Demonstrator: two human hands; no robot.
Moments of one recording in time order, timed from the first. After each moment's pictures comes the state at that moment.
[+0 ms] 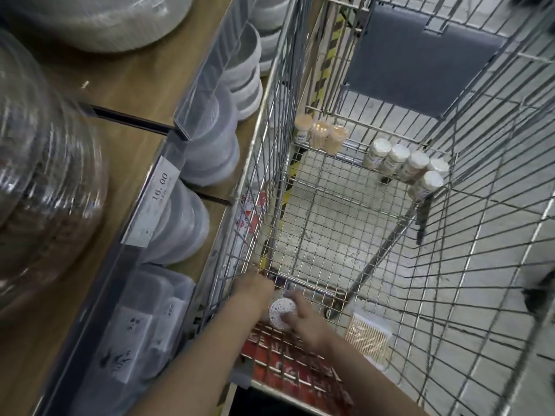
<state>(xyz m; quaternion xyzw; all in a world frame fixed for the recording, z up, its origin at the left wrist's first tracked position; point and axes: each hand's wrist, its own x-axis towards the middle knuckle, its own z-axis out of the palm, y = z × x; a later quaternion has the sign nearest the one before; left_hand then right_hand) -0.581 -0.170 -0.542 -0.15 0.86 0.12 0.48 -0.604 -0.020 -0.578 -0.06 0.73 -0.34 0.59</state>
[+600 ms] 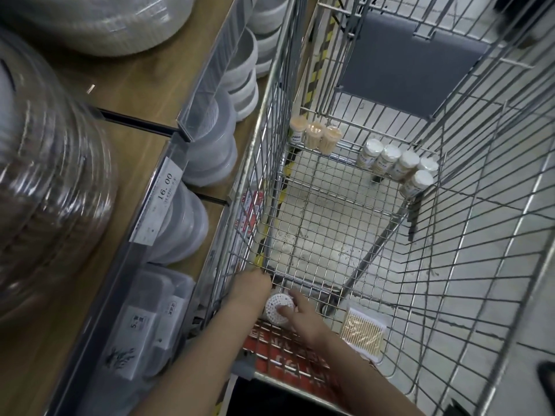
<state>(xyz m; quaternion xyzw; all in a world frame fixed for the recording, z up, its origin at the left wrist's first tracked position) -0.578 -0.168 -0.522 -0.12 0.90 0.06 0.41 -0.597 -0.027 -0.567 0.00 0.75 -0.35 0.56</state>
